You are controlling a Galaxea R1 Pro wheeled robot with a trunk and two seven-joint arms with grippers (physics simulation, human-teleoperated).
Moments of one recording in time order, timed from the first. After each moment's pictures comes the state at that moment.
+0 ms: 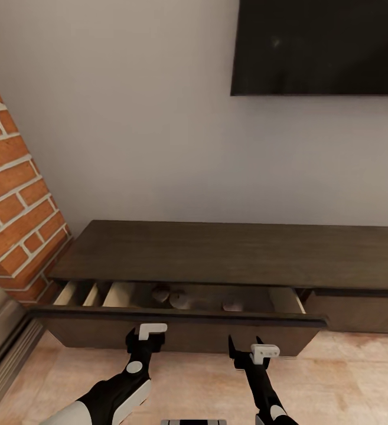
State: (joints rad) left arm -0.57 0.04 -0.94 -0.61 0.73 -0.16 0.55; right arm -0.43 0.04 0.35 -0.37 -0.33 -0.70 -0.06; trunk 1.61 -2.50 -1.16
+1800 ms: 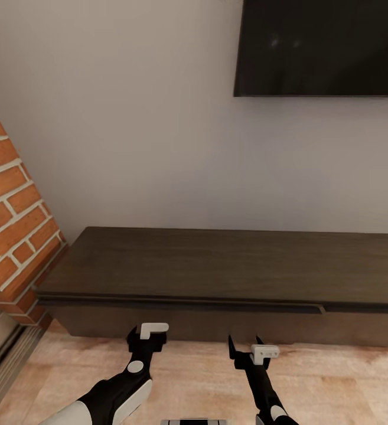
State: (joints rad) left arm -0.57 0.04 -0.94 -0.62 0.72 -0.16 0.55; right arm -0.43 0.04 0.35 -0.37 -0.33 -0.70 -0.06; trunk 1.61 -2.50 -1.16
